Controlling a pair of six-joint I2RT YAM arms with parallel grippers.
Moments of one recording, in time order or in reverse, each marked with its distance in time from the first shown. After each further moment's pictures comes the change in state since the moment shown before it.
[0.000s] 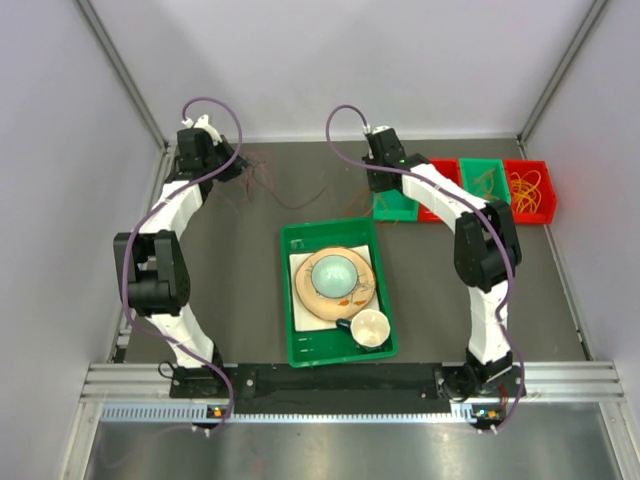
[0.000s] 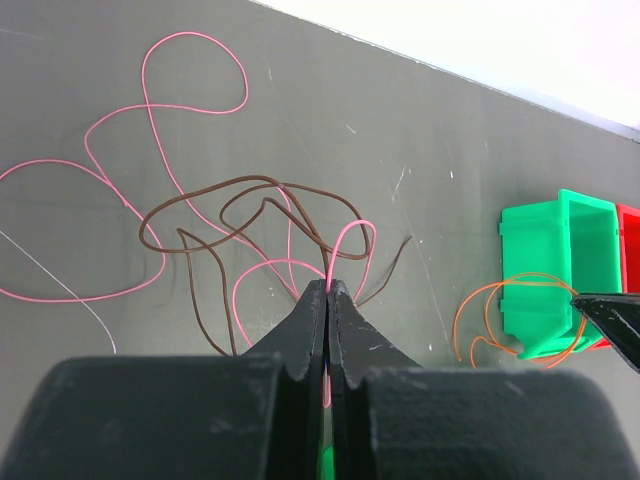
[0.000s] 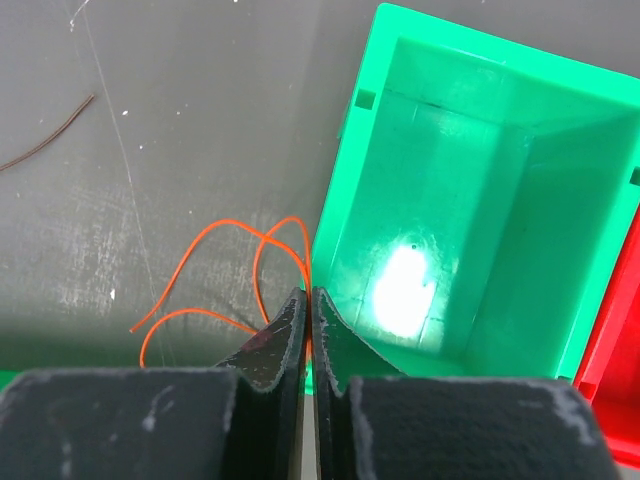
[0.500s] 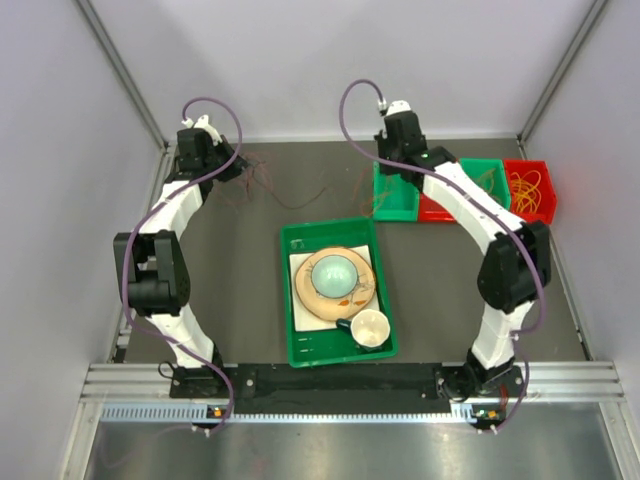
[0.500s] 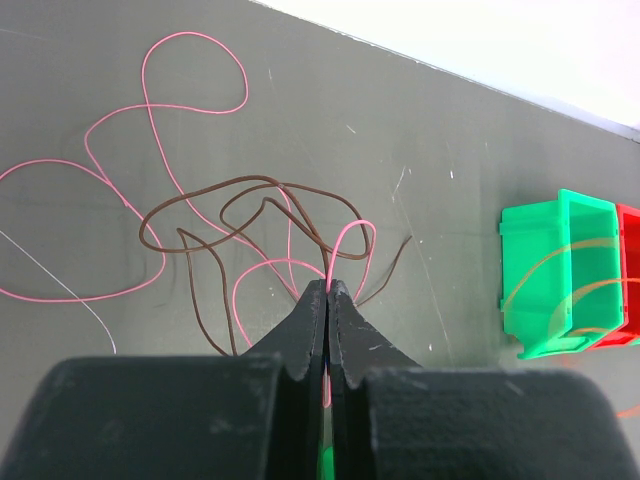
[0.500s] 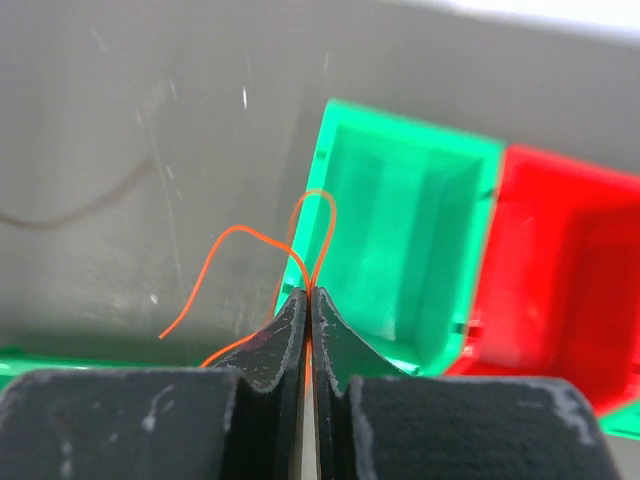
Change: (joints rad) left arm 0.000 0.000 0.000 0.000 0.000 0.000; right arm 0.000 -0.192 -0.037 0.009 0.046 -0.015
